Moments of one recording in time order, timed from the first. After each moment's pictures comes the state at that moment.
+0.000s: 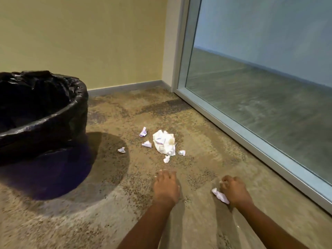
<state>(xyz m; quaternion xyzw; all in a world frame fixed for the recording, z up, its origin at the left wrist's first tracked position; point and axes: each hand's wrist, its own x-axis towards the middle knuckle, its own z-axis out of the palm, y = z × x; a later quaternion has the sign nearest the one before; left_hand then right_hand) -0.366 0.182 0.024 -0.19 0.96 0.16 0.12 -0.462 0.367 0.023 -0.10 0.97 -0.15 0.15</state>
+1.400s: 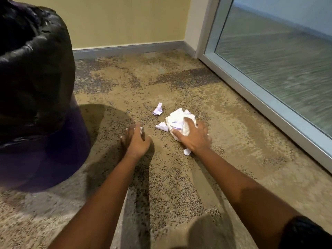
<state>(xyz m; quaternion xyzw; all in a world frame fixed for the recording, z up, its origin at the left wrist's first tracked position) -0.428 0.004 -0.041 -0.39 0.82 0.41 -0.06 -0.542 0.142 -0.021 -0.21 0.95 -0.19 0.12</state>
